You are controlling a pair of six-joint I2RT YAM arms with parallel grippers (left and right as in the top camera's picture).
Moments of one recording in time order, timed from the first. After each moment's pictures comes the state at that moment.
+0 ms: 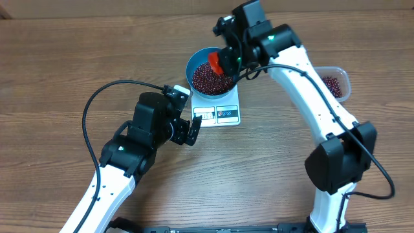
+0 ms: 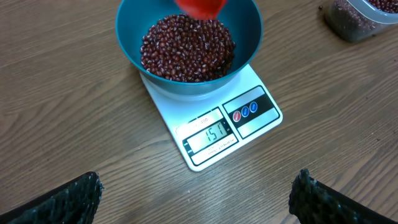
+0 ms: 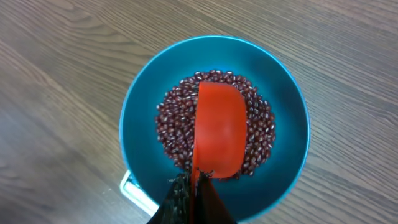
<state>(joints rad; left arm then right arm) -0.40 1.15 0.86 -0.45 0.09 0.00 0.43 2.04 1.98 -0.99 -0.22 -0.06</state>
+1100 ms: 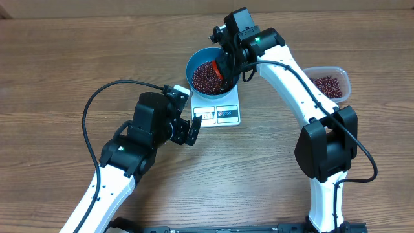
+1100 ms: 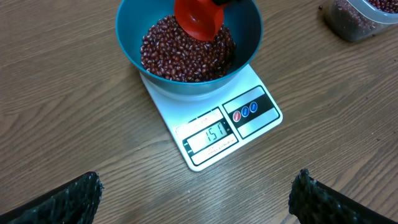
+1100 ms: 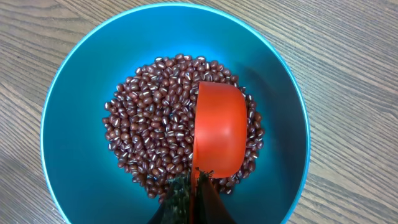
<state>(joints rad) -0.40 1.15 0.86 -0.45 0.09 0.00 0.43 2.15 1.98 -0.95 -0.15 -0.09</state>
